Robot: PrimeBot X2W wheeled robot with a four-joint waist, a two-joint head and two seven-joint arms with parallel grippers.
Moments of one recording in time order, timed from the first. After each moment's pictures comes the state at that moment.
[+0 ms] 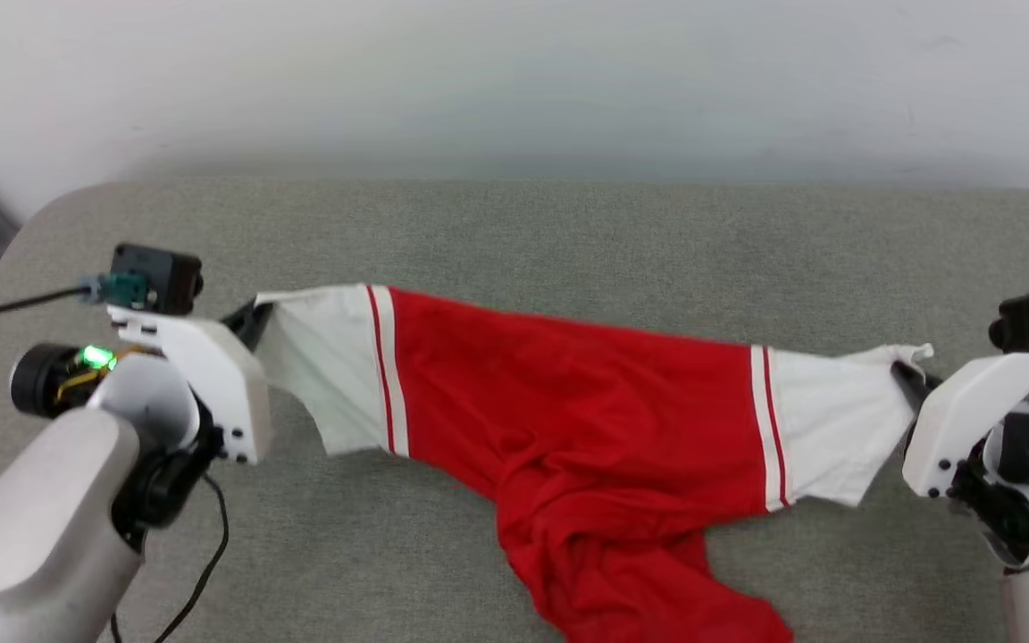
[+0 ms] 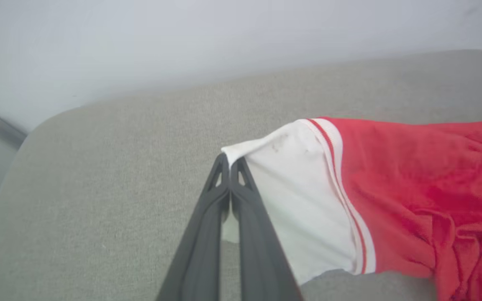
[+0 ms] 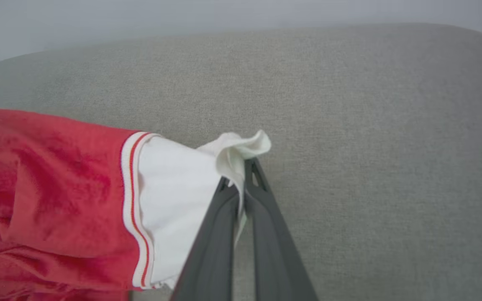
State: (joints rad) left arm -0.51 0.65 -0.59 0.20 -0.80 0.10 0.30; right arm -0.29 -0.15 -0.12 0.18 0.27 0.13 0.63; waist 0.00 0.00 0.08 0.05
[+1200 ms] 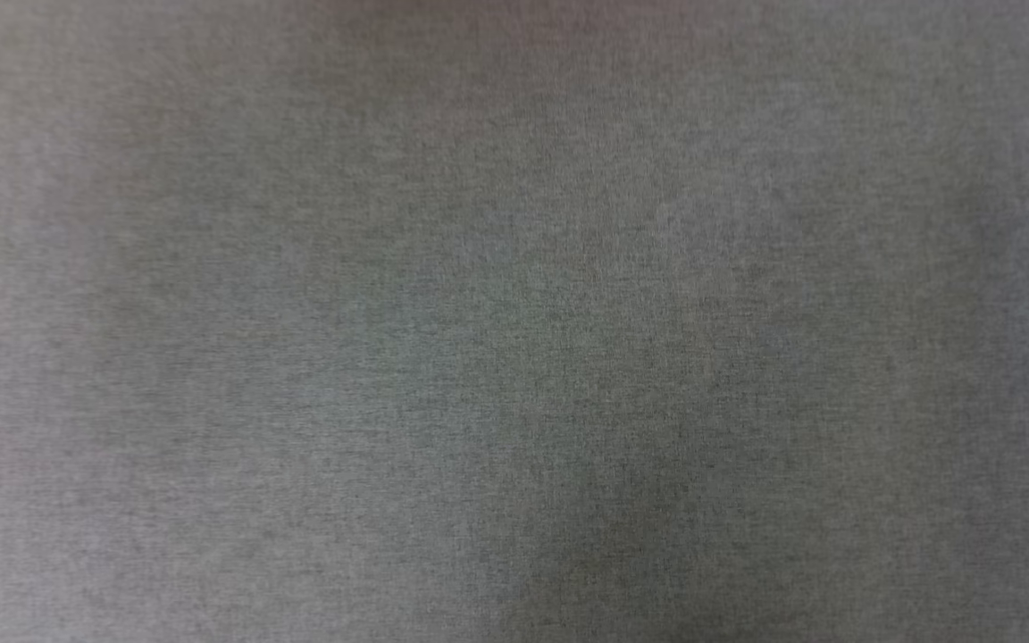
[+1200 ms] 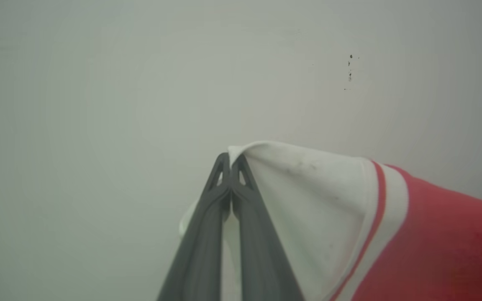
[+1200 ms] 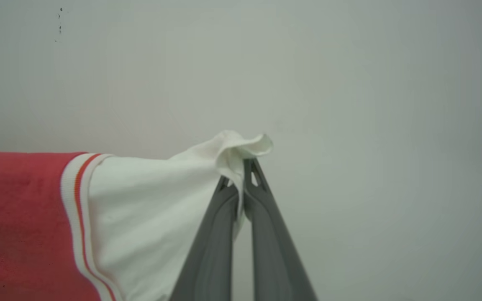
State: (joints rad) left arm -1.63 0.49 -0.43 0.81 -0.64 0.04 -0.19; right arm -1.53 -0.21 -0.05 0.61 -0.06 0.13 0.08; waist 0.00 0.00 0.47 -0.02
